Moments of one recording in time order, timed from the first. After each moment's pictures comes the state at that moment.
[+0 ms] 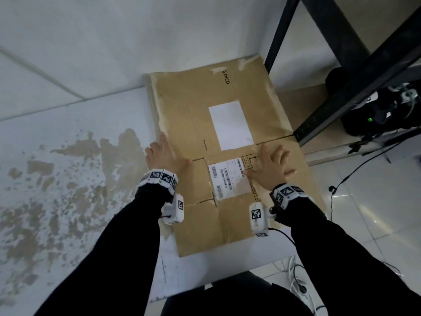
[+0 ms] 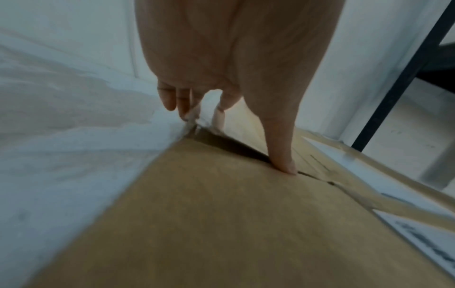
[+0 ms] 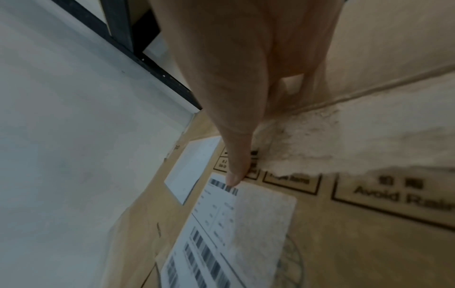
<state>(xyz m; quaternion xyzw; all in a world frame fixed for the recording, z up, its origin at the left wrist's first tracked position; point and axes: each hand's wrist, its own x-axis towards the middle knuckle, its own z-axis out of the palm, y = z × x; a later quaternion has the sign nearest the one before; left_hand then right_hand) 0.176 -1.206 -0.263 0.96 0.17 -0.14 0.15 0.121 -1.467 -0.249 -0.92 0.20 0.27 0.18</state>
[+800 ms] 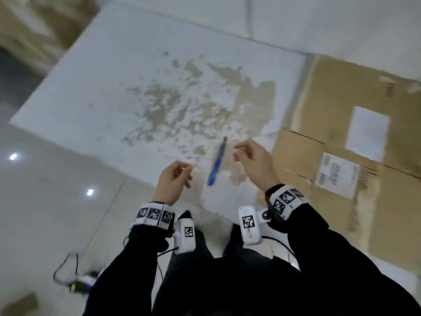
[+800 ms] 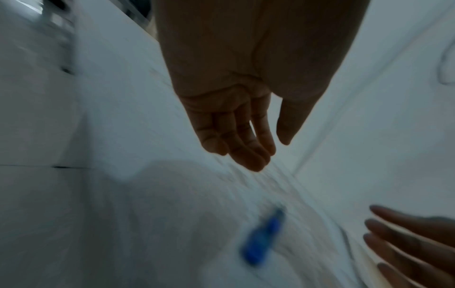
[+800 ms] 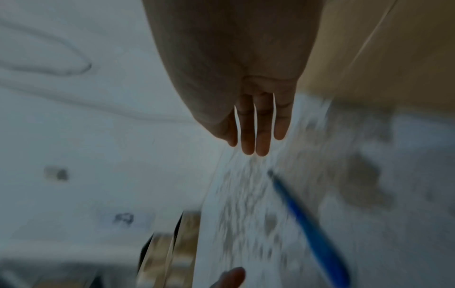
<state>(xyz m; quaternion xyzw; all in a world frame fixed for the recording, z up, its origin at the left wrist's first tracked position) -0.155 -1.039 -0.234 0.74 0.38 0.05 0.55 0.001 -1.195 -0.210 -0.80 -0.16 0.28 0.51</state>
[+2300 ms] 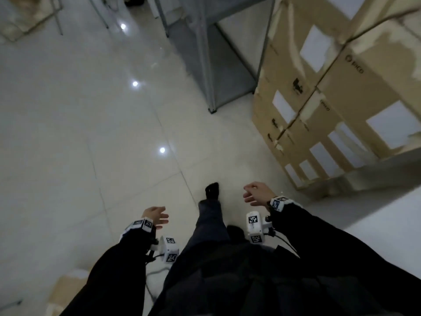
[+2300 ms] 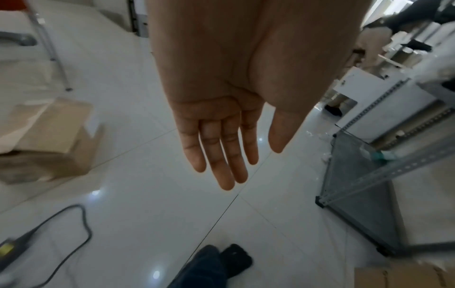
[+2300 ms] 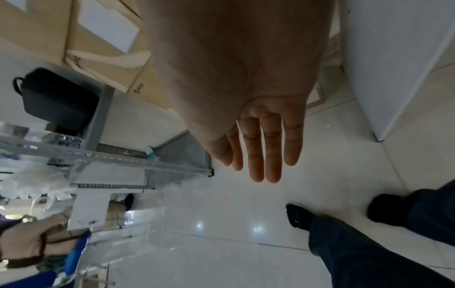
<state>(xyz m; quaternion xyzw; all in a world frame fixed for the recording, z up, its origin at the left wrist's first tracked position) -0.597 -0.266 -0.327 0.25 0.79 0.05 0.55 -0.270 -0.305 -0.312 -0.73 -0.21 0.62 0.20</state>
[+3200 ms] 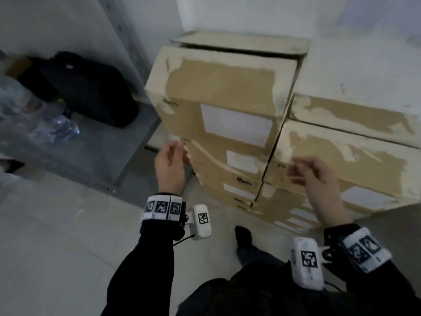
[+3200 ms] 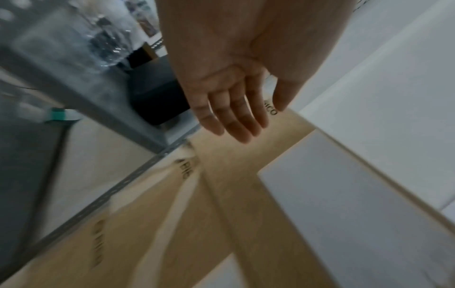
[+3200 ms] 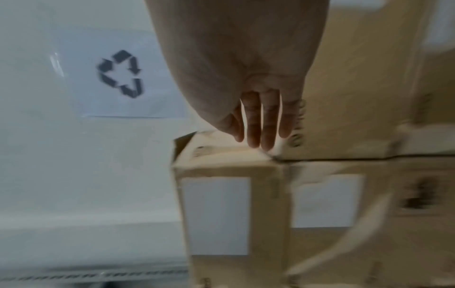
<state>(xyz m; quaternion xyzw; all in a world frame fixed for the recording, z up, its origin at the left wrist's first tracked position) -0.155 0.152 -0.144 0.69 0.35 0.32 0.54 -0.043 -0.112 -0.148 -0.75 -0.06 0.15 0.64</state>
